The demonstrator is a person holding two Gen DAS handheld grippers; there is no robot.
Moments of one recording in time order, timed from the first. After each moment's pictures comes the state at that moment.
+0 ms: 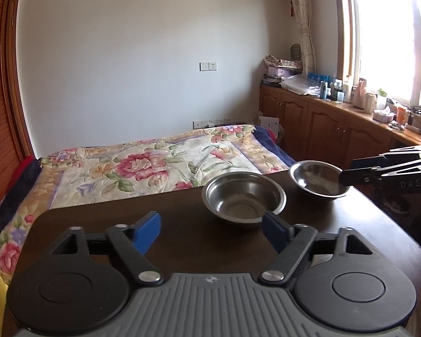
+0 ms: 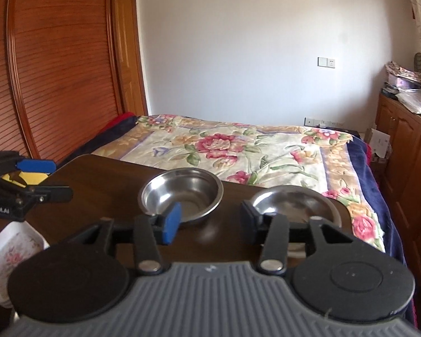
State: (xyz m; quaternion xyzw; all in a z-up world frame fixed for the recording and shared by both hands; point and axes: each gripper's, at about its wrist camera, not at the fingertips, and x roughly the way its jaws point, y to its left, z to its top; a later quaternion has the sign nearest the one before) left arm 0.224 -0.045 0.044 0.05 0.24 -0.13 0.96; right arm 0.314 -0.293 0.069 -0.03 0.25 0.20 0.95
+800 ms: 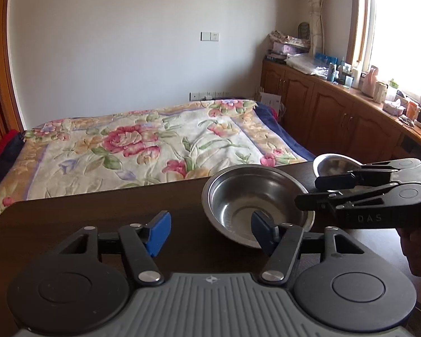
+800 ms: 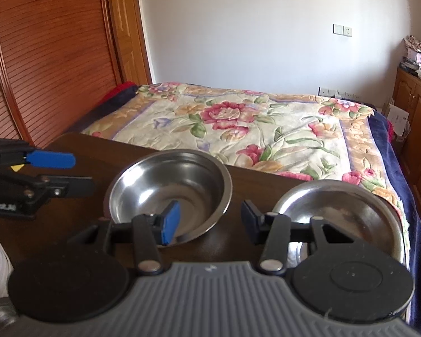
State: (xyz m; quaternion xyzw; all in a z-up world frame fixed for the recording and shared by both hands) left arm 0.315 -0.061 0.016 0.03 0.31 -0.14 0.94; right arm 0.390 -0.259 0.033 -0.03 0.32 0.21 0.92
